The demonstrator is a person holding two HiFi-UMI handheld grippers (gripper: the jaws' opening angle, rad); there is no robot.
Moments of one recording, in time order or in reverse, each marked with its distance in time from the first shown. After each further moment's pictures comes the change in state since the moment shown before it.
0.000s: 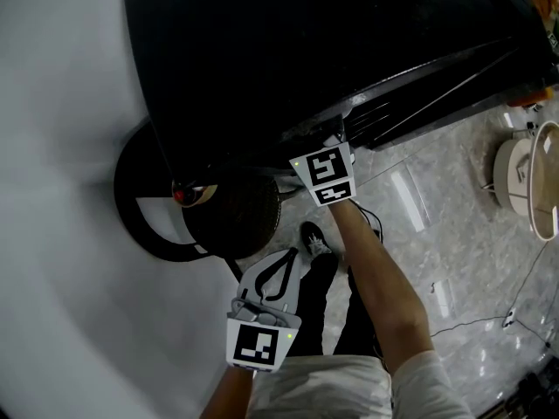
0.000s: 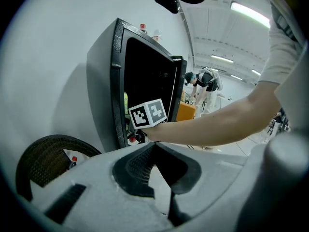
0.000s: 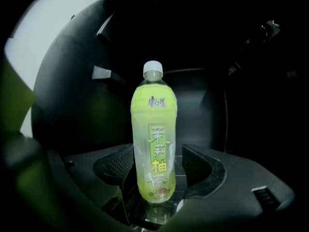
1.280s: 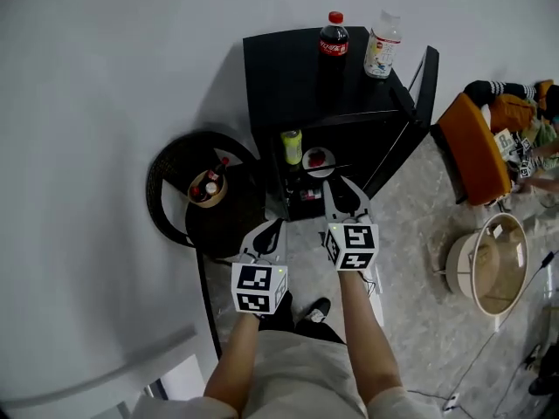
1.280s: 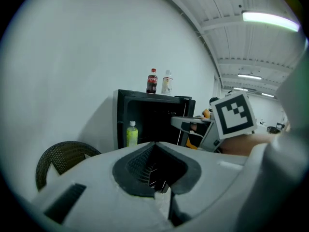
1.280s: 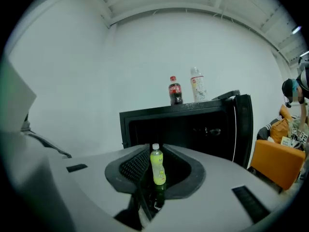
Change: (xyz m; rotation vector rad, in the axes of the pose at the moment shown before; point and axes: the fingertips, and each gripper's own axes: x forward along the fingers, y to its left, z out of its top) left arm -0.084 -0.075 0.109 -0.182 -0.309 0.323; right arm -0.263 -0.010 0.165 0.074 -0.009 -0.035
